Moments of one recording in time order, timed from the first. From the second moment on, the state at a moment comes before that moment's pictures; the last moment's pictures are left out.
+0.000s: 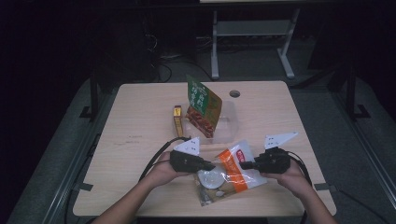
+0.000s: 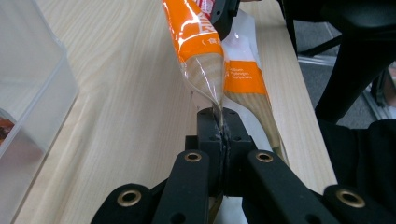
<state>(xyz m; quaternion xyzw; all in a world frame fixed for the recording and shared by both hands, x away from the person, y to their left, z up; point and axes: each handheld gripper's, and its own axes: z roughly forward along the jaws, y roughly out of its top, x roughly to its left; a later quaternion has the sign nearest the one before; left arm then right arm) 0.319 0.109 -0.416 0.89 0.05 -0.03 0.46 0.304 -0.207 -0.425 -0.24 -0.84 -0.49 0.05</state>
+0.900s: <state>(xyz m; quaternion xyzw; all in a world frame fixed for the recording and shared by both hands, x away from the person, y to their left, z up) 0.307 0.173 -0.406 0.87 0.14 0.02 0.48 0.309 -0.186 -0.365 -0.18 -0.85 -0.49 0.01</state>
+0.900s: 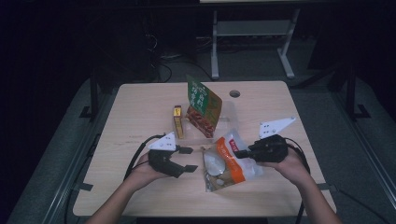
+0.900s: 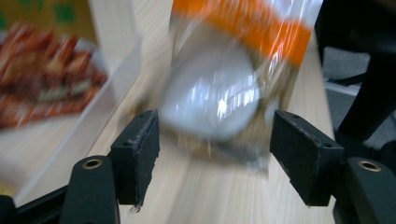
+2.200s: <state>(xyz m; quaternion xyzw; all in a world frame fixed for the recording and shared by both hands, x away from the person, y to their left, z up) 0.305 0.225 -0.424 0.87 0.21 0.04 0.45 0.310 -0.231 -0.311 -0.22 -0.83 -0.50 -0.09</state>
